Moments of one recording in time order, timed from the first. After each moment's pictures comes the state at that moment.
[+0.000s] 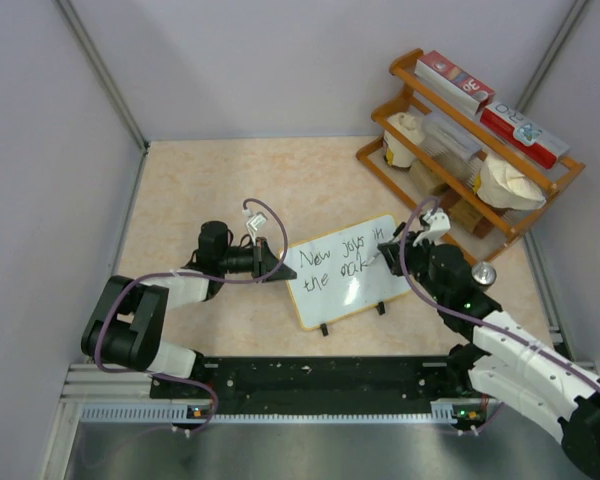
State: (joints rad) left arm -0.27 1.44 0.47 0.53 1.08 -0.51; right arm 0.56 0.79 0.40 0.16 0.10 0.42
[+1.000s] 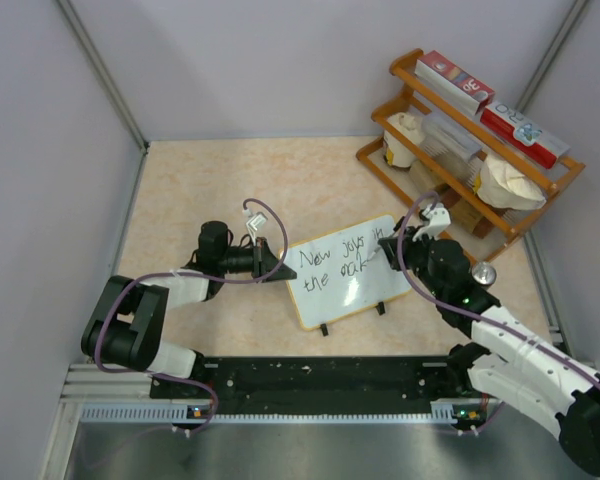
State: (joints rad) left arm -0.27 1.44 0.47 0.53 1.08 -0.51; right arm 0.55 0.82 0.43 0.17 0.12 0.40
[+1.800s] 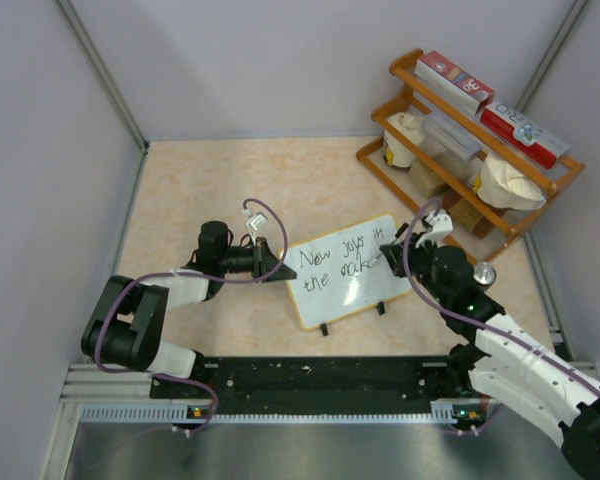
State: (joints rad) left arm -0.27 1.44 0.47 0.53 1.08 -0.51; right arm 0.55 0.76 0.39 0.14 0.09 0.41
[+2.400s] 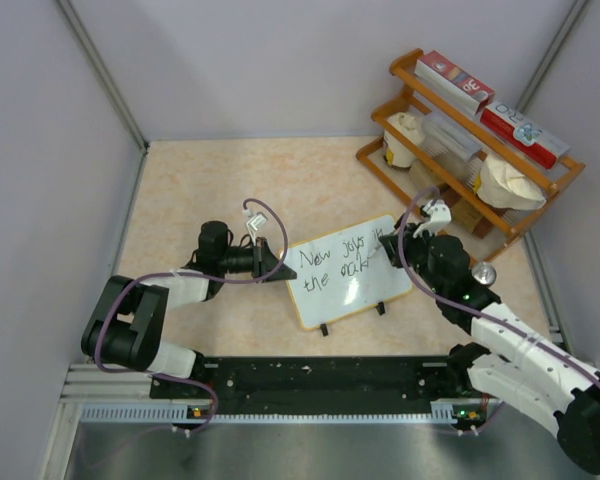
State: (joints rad) left arm -0.27 1.44 0.47 0.53 1.08 -0.51; right arm 0.54 0.83 0.47 0.14 0.11 0.41
